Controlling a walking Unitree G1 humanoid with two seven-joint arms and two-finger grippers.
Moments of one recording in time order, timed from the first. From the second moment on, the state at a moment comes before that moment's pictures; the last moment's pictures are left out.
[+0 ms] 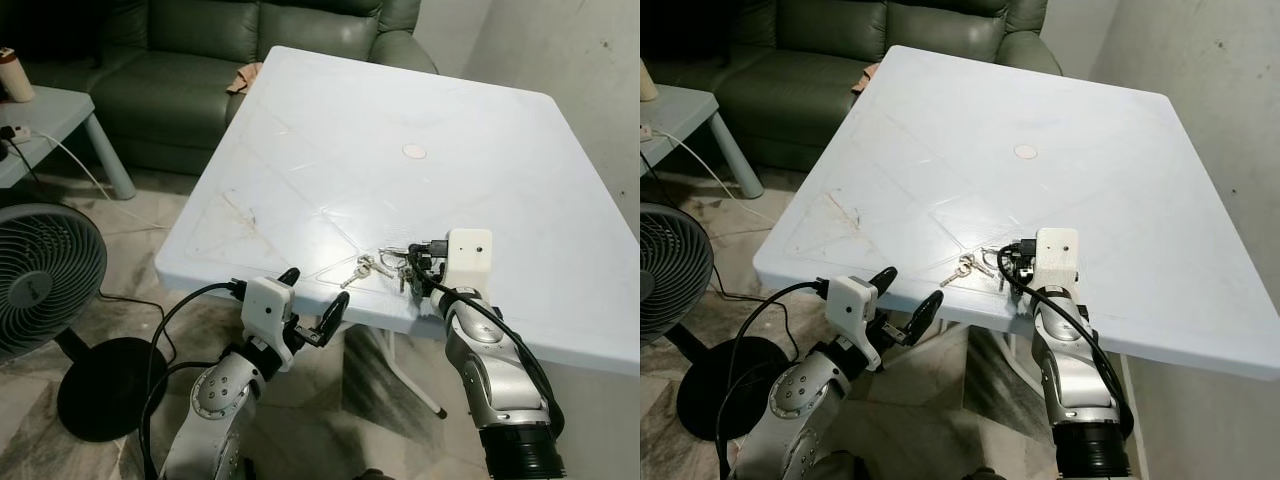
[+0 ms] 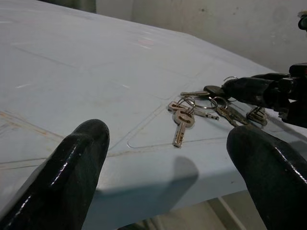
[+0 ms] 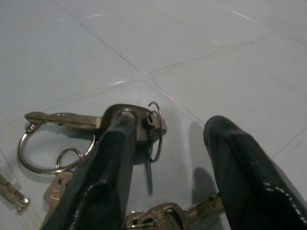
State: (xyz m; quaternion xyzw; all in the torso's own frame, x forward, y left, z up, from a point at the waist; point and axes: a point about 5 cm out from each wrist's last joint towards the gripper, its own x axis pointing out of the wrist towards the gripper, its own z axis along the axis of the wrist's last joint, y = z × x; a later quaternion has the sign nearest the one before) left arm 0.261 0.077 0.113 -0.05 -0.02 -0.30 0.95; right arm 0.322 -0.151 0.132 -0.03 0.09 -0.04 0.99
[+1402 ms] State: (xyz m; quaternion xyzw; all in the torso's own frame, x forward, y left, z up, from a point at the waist) left arm 0.277 0.077 0.123 -0.04 -0.05 -0.28 0.96; right arm 0.329 -0.144 0.150 0.01 0.04 -0.02 1.00
